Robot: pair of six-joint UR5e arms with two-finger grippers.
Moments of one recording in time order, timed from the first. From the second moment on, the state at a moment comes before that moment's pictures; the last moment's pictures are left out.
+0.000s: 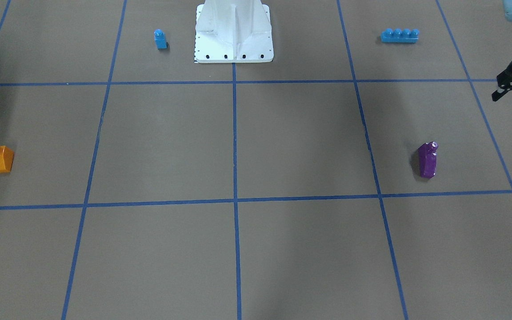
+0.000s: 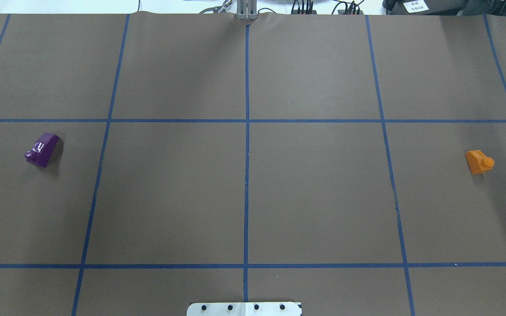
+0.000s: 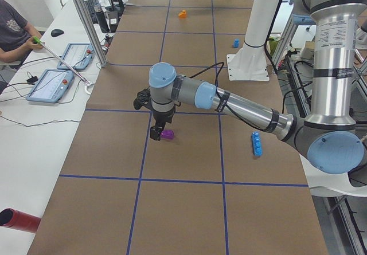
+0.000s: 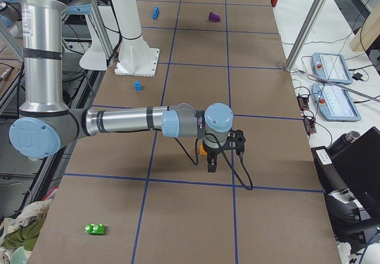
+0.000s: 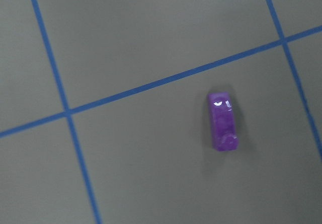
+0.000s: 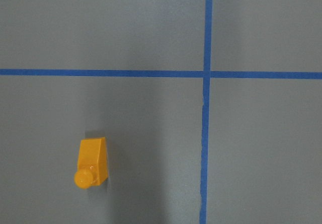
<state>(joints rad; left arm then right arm) -1.28 -1.52 -1.97 -1.63 -2.35 -0.28 1.54 -1.62 1.74 -1.64 2.41 0.05</state>
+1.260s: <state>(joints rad) -0.96 -1.61 -1.70 -1.98 -2.14 -0.61 1.54 -1.62 1.74 -1.64 2.41 0.05</state>
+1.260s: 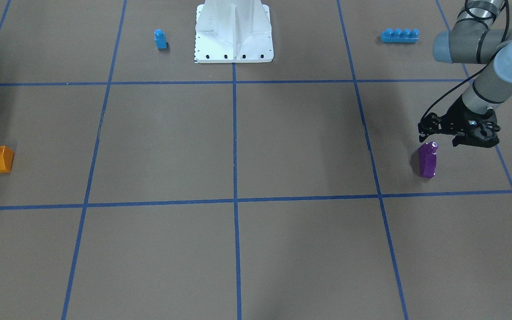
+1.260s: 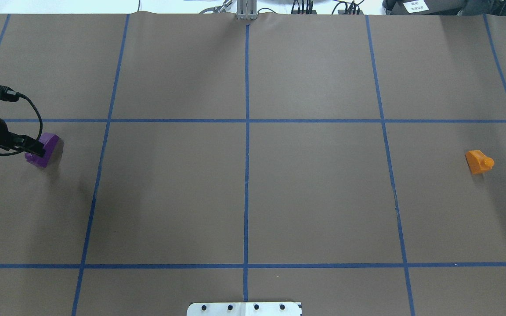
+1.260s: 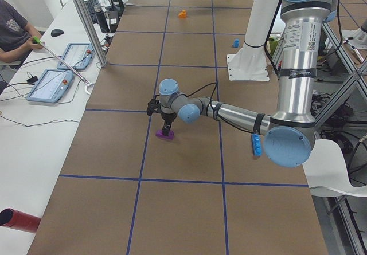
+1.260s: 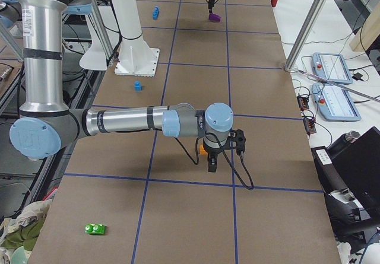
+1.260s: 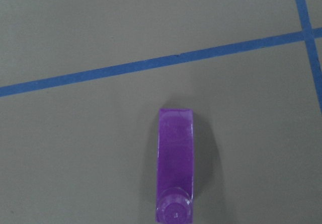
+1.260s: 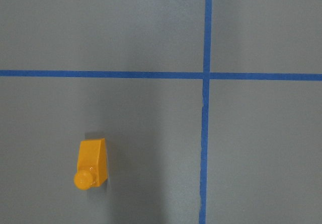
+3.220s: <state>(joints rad) -0.94 -1.66 -1.77 -1.91 -2.15 -0.61 1.54 -1.62 1.74 -1.64 2.41 0.06</state>
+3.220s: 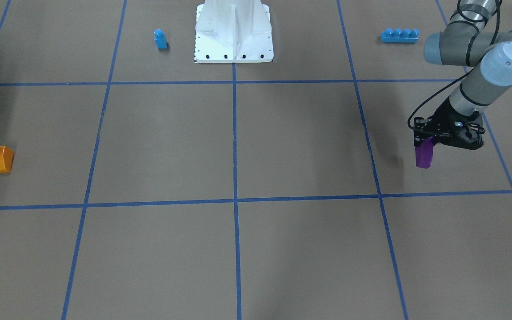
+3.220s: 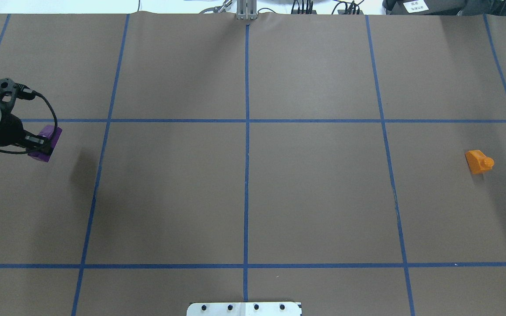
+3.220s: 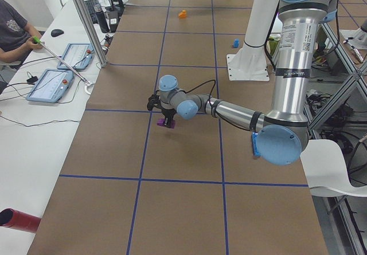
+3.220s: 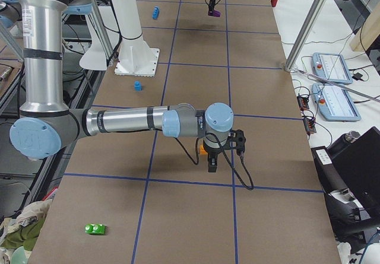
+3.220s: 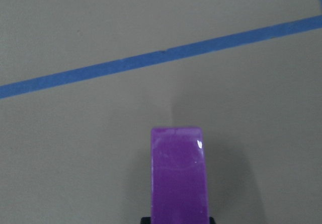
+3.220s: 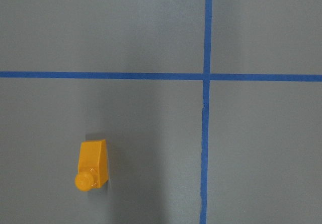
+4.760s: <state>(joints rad) -0.61 -2.53 -1.23 -1.81 -1.94 -0.59 1.43 -1.57 1.65 -1.44 2.41 0.28</state>
